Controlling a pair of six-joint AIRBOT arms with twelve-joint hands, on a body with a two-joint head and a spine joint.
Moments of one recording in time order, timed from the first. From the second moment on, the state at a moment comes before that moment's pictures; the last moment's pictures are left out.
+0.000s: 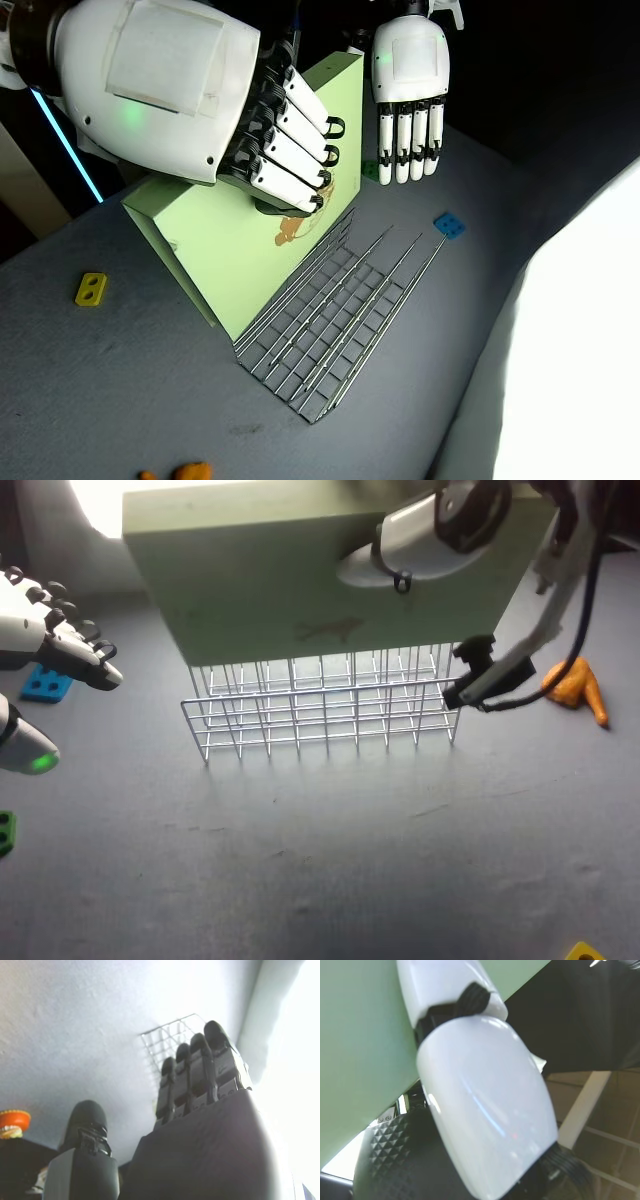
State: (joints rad) left arm 0.01 -0.73 1.10 3.00 -0.81 -1.58; right arm 0.08 -1.10 0.85 1.55 0.44 -2.16
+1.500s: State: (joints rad) left arm 0.01 -0.73 1.13 3.00 -0.81 -1.58; right arm -0.02 -1.22 1.00 1.56 0.43 -2.08
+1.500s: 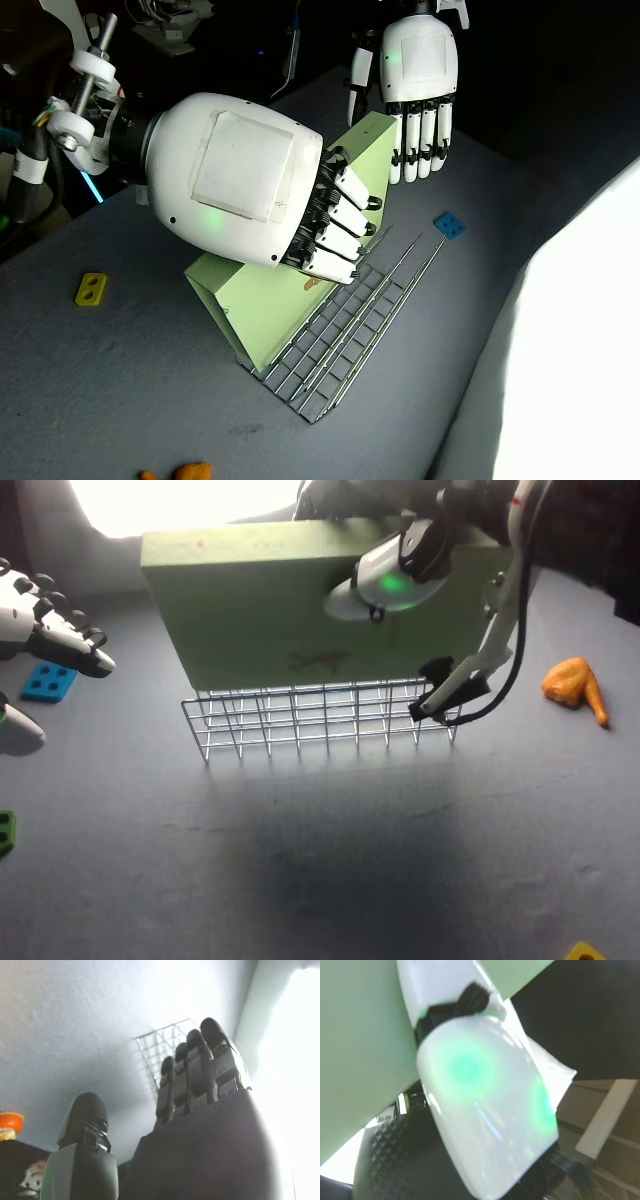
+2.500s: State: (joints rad) left arm 0.02 -0.73 1.14 3.00 -0.81 -1.58; right arm -0.13 -1.34 1.15 1.42 0.40 -1.90
